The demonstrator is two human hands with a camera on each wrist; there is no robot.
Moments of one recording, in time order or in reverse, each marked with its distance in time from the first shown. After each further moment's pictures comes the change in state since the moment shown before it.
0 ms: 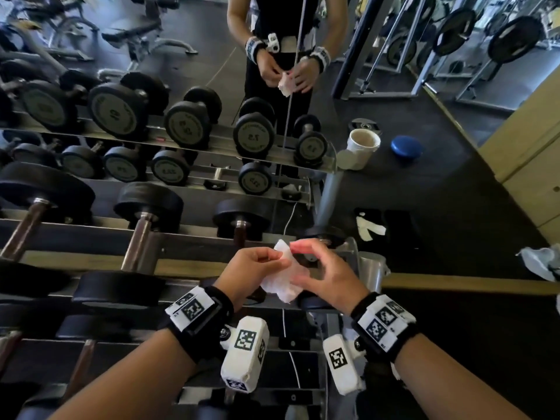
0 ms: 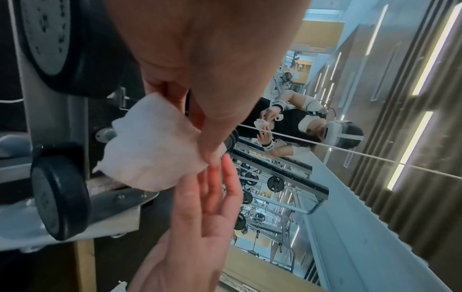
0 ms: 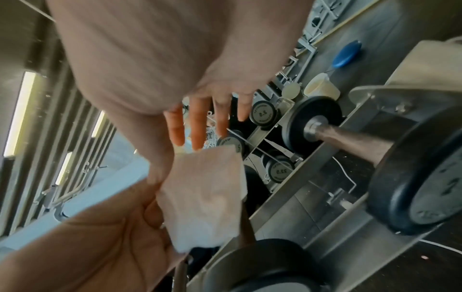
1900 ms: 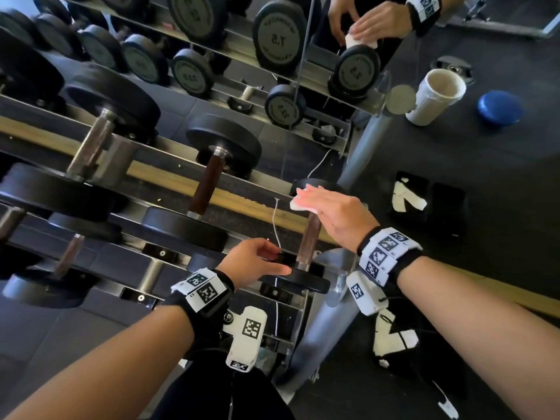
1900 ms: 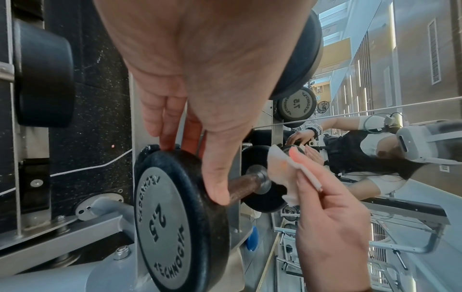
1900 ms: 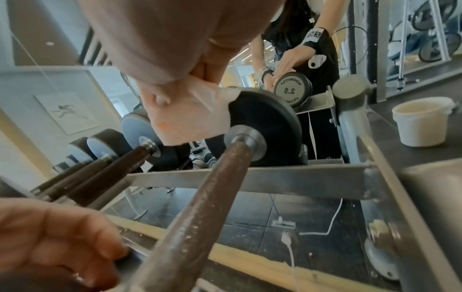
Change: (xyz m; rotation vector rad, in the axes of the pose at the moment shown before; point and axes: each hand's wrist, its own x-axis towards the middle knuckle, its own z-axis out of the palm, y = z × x) left_hand 0.072 -0.127 0.081 0.422 0.148 -0.336; right_hand 0.098 0.156 -0.079 -0.478 -0.284 -0.542
